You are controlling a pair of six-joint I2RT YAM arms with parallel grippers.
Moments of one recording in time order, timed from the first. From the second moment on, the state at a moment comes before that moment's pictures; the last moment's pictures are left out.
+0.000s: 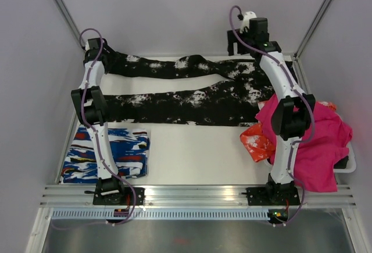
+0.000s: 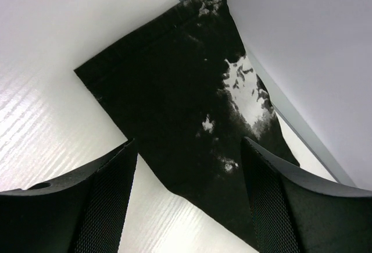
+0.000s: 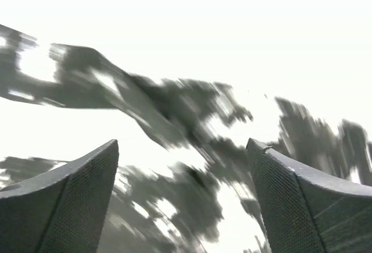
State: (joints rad) left arm 0.19 2.48 2.23 -0.43 -0.01 -0.69; right arm 0.12 2.08 2.02 -0.52 -0.04 -0.03
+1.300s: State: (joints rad) left arm 0.19 2.48 2.23 -0.50 0.09 -0.61; right arm 0.29 2.69 2.31 -0.11 -0.11 -0.16
